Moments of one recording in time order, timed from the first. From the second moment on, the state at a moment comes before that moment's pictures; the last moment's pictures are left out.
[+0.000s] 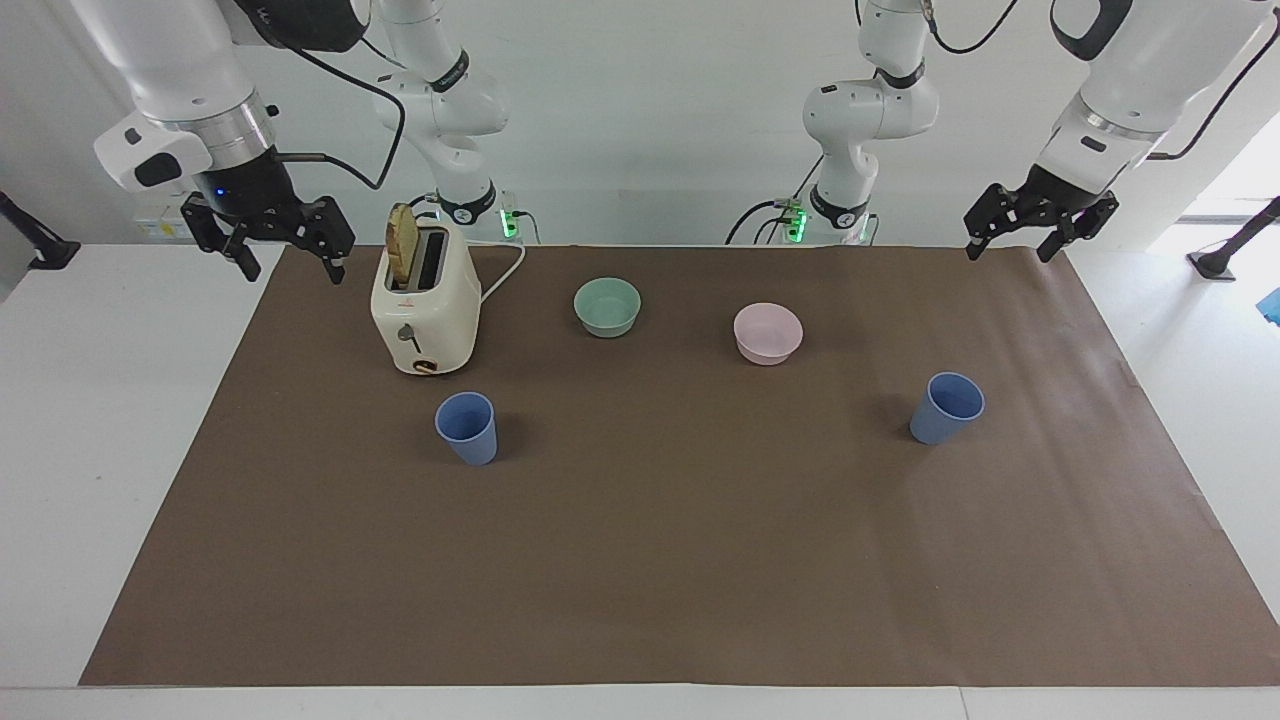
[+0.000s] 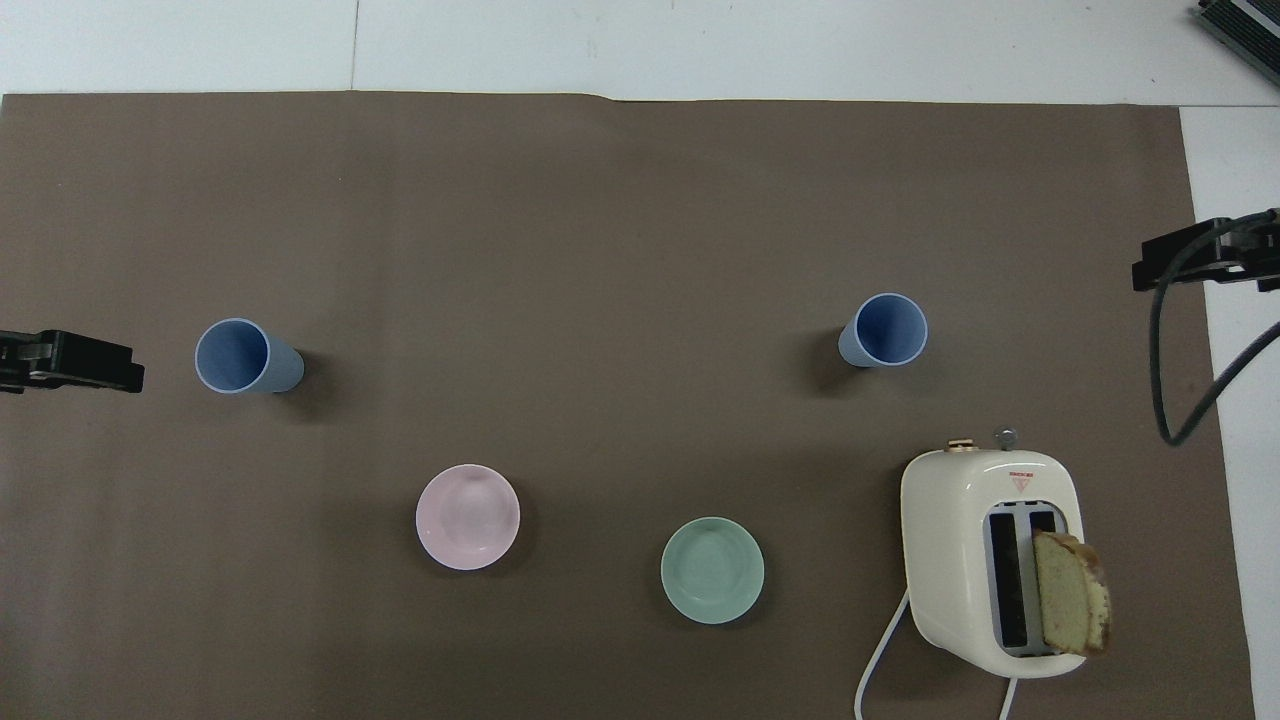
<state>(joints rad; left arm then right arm) 0.05 -0.10 -0.06 -1.72 -0.04 1.59 0.04 -0.06 0.10 0.04 -1.37 -0.04 1.52 0.01</state>
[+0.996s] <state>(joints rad) 0.15 0.09 -0.07 -2.00 -0.04 2.04 -0.07 -0.06 0.10 0.04 -1.37 -0.04 1.52 0.01</state>
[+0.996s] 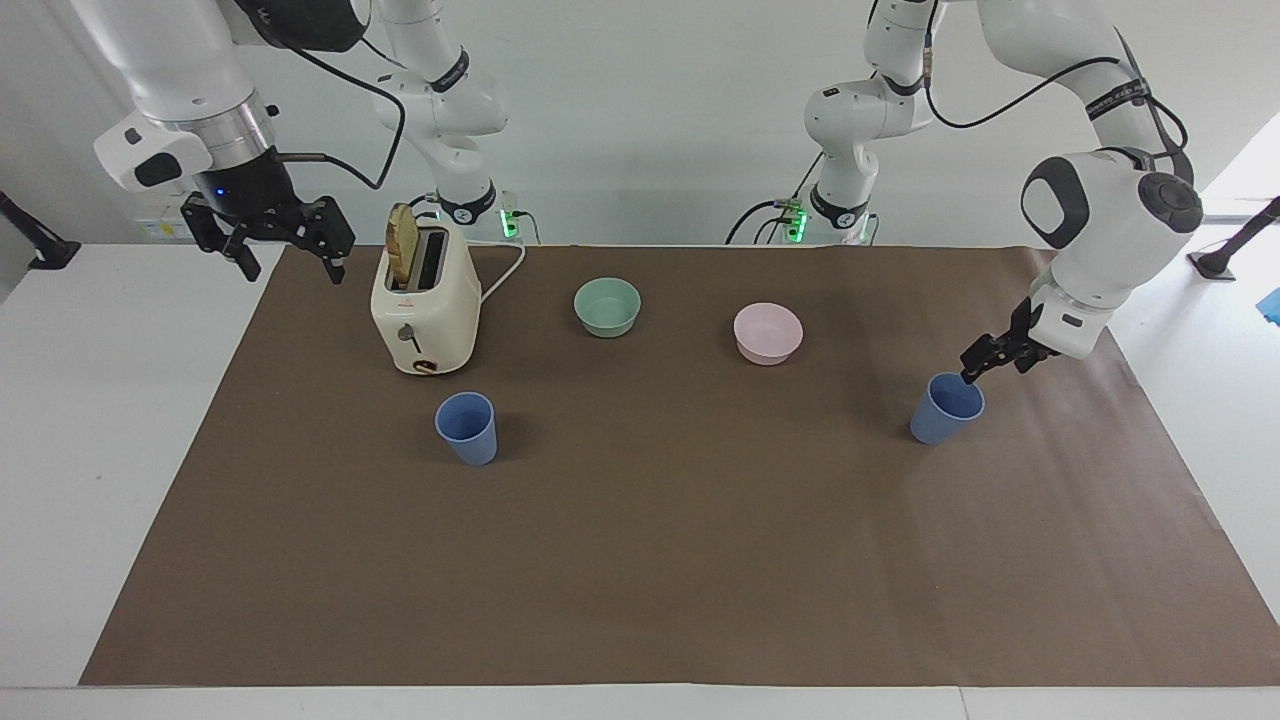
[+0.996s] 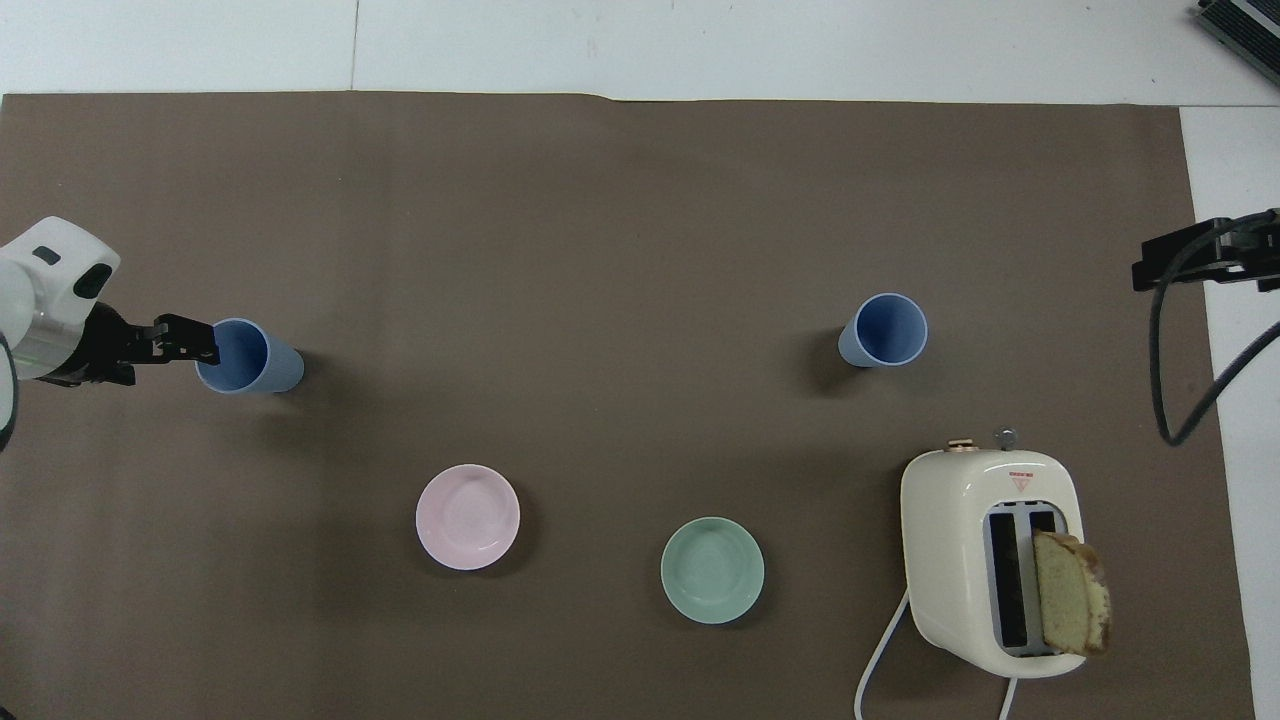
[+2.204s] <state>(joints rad) 0.13 0.17 -0.09 -1.89 -0.13 2.04 -0.14 -0.06 0.10 0.04 -1.37 -0.04 1.52 0.01</state>
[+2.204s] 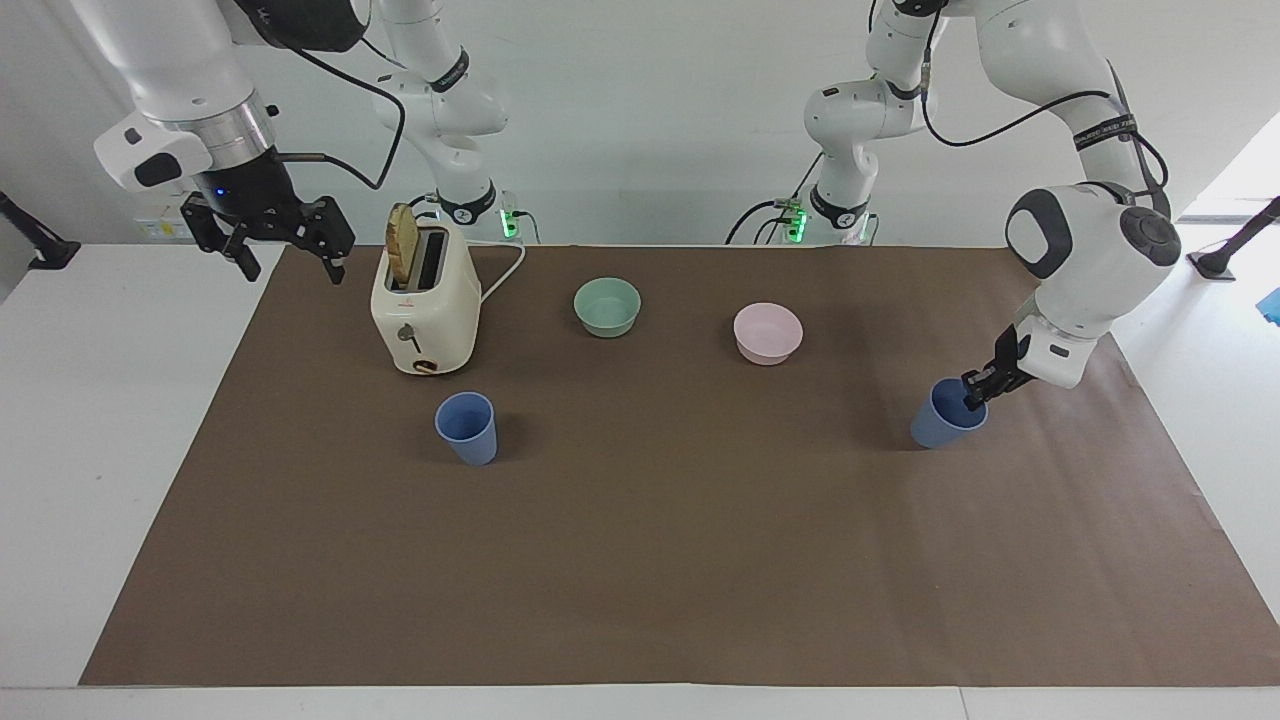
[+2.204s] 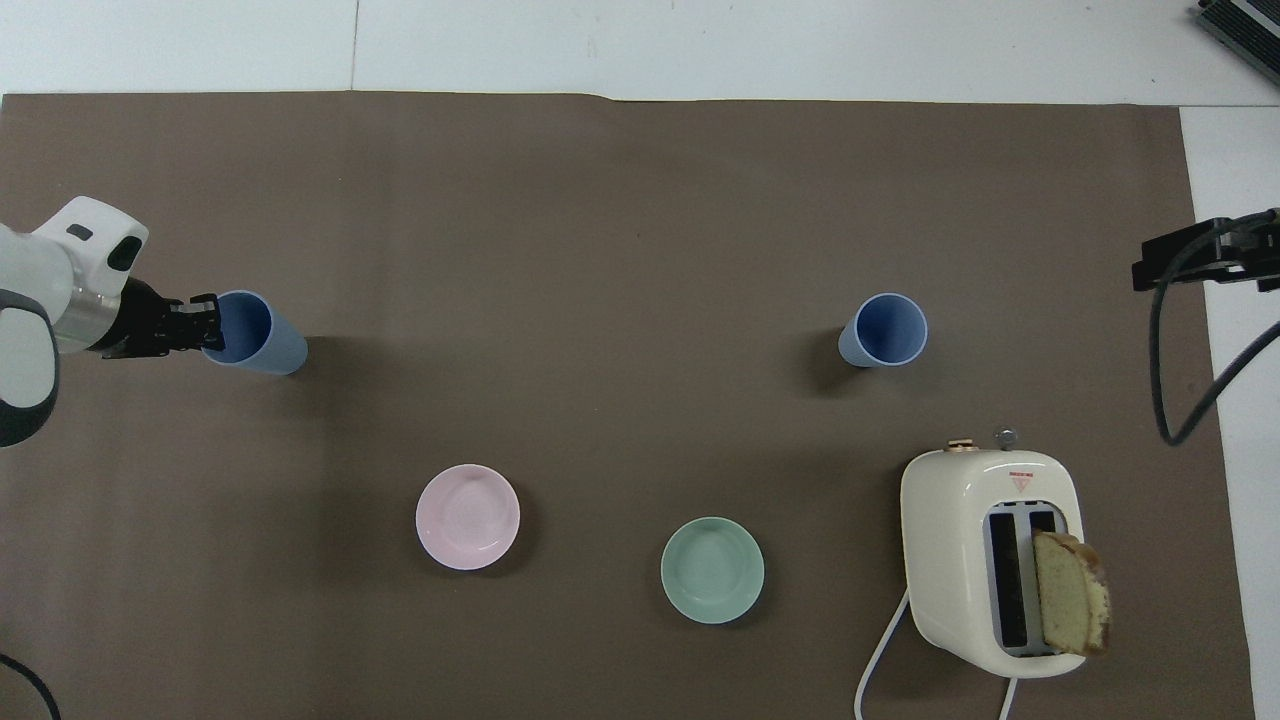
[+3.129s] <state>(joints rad) -0.28 0.20 -0.13 -1.69 -0.05 1.99 -0.87 -0.06 0.10 0.04 -1.37 -0.04 1.52 0.01</state>
